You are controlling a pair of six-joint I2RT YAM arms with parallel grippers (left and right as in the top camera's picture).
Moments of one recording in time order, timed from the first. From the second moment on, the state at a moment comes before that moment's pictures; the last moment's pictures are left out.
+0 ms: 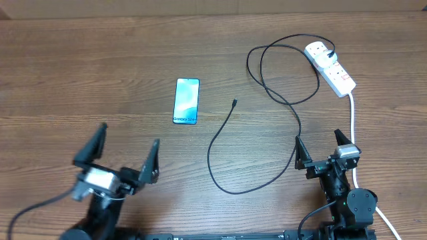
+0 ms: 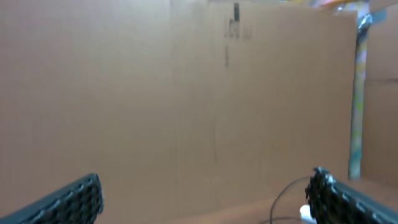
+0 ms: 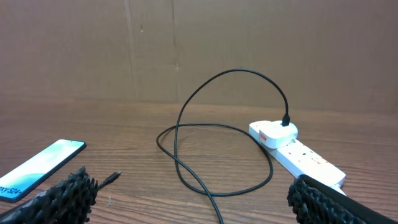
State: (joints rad) left arm -0.06 0.14 0.40 0.09 0.26 -0.09; right arm 0.00 0.01 0.02 -0.02 -0.17 0.02
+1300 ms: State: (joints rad) left arm -0.22 1.89 2.01 -1.48 0.04 -0.33; right arm 0.00 0.01 0.02 -0.02 -0.17 0.02
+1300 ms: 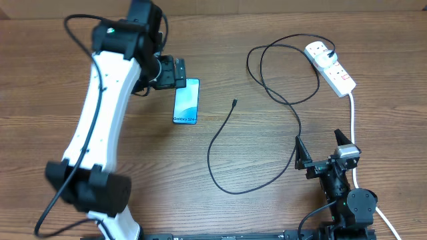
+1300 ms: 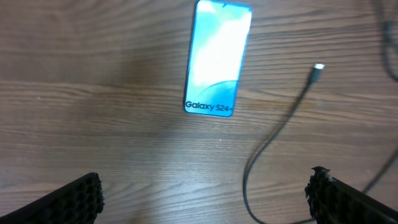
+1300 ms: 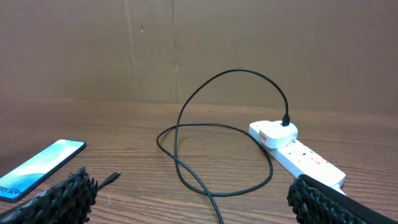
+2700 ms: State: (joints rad) left arm -0.32 2.34 2.02 -1.24 -0.07 -0.28; right arm 0.00 0.01 0.02 -0.02 -0.17 0.02
